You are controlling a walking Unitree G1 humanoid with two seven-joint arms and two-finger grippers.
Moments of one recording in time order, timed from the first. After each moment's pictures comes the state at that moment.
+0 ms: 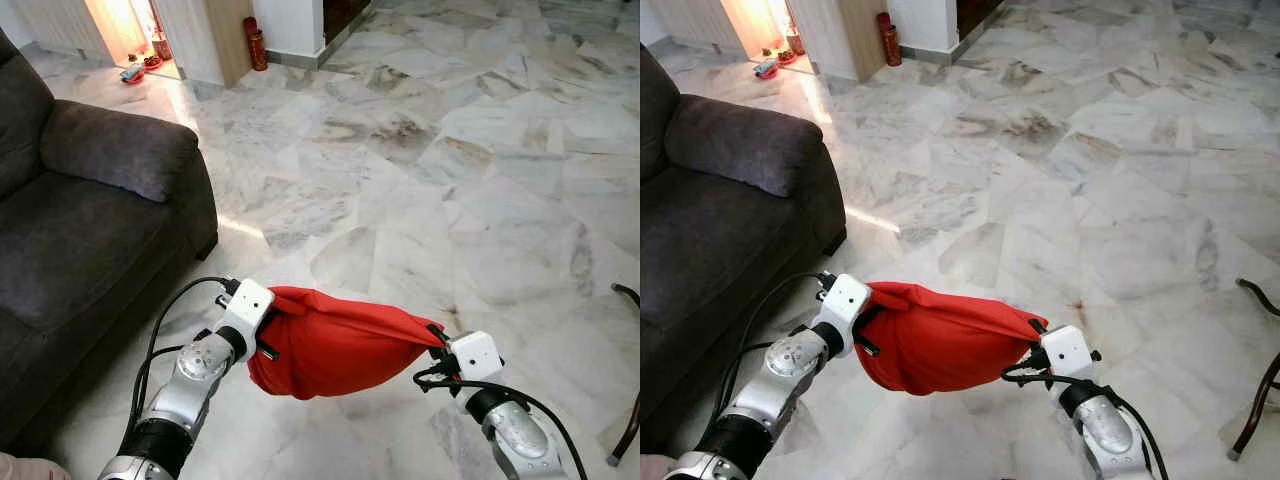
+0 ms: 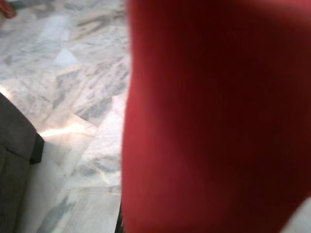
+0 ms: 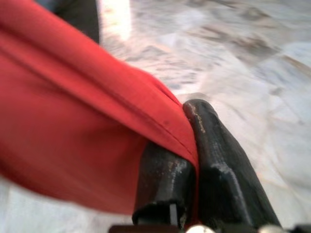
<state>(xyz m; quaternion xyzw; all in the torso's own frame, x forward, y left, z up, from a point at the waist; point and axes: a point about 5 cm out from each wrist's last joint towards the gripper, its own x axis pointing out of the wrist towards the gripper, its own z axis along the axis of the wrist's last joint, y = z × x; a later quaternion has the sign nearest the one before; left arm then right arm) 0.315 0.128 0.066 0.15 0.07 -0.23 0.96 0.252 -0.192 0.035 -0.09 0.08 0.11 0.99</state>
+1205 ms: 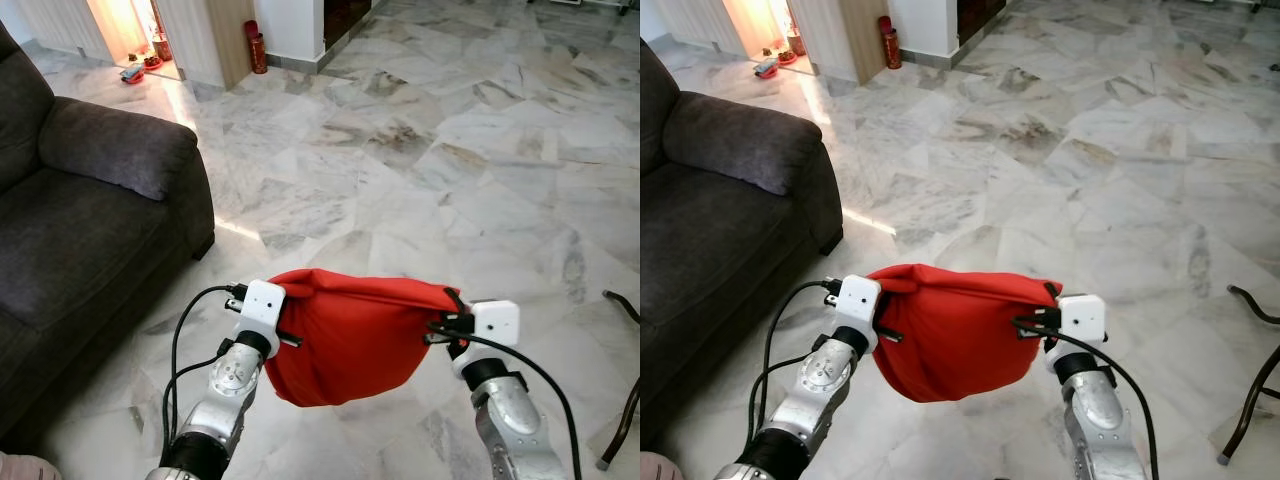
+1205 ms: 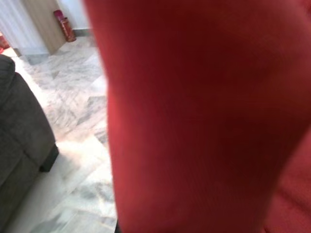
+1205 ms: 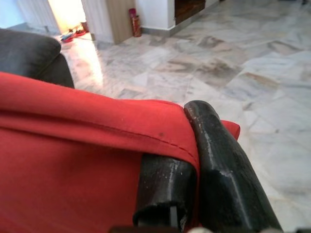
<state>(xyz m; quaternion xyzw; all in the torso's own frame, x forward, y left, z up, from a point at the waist) 0.311 0.098 0.073 0.07 -0.01 -0.13 0.99 0.264 -0.186 0.082 -0.01 0.01 0.04 1.00</state>
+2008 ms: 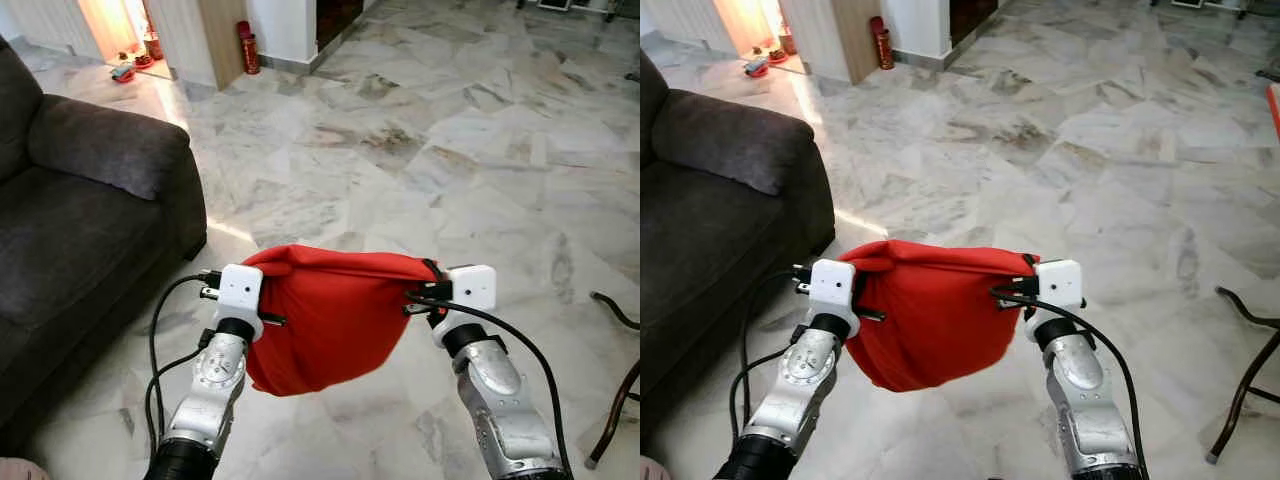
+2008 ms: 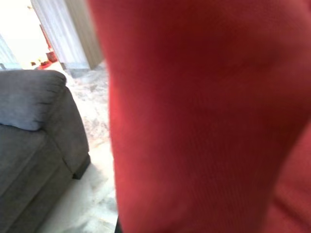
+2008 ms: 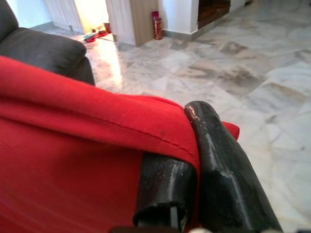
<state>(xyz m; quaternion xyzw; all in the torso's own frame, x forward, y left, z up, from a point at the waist) 0.308 0.128 0.103 0.07 -0.05 -0.05 0.99 0.292 -0.151 0.101 0.00 0.02 0.10 1.00</state>
